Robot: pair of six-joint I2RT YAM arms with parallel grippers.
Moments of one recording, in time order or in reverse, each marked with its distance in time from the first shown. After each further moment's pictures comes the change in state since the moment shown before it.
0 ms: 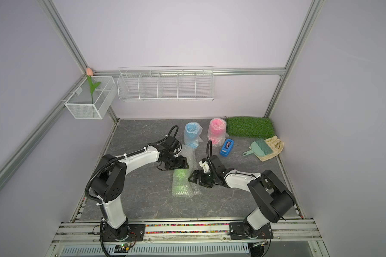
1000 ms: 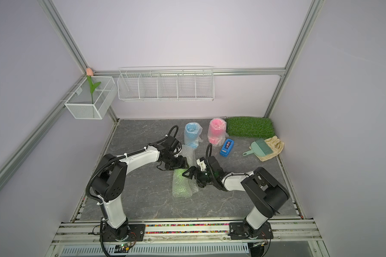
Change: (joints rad) left arm 0.005 0.013 0.006 0.002 0.022 0.001; right arm 0.056 0.084 -0.042 0.365 -0.011 0.324
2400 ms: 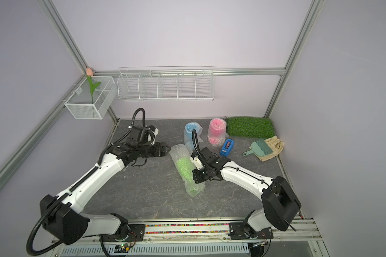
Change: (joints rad) left arm 0.153 -0.613 -0.092 -0.038 -0.185 0.112; right arm 0.081 -0.195 0.430 -1.114 0.363 -0.908
